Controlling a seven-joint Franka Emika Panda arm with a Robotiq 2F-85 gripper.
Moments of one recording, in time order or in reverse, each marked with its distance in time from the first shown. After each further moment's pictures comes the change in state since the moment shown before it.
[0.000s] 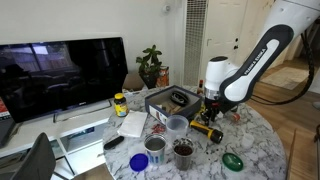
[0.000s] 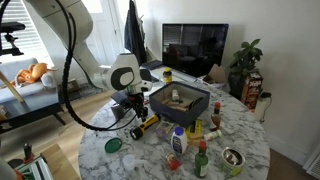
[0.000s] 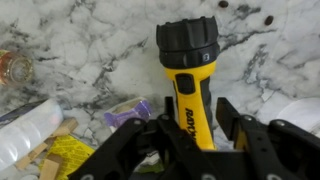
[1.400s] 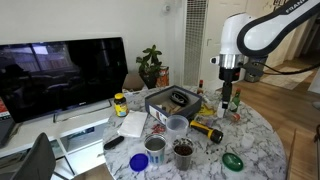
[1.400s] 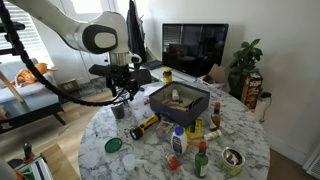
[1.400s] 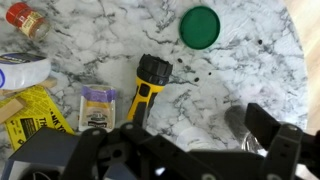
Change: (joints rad) arm -0.154 -0.480 0.168 -0.092 0.188 -0.467 -0.653
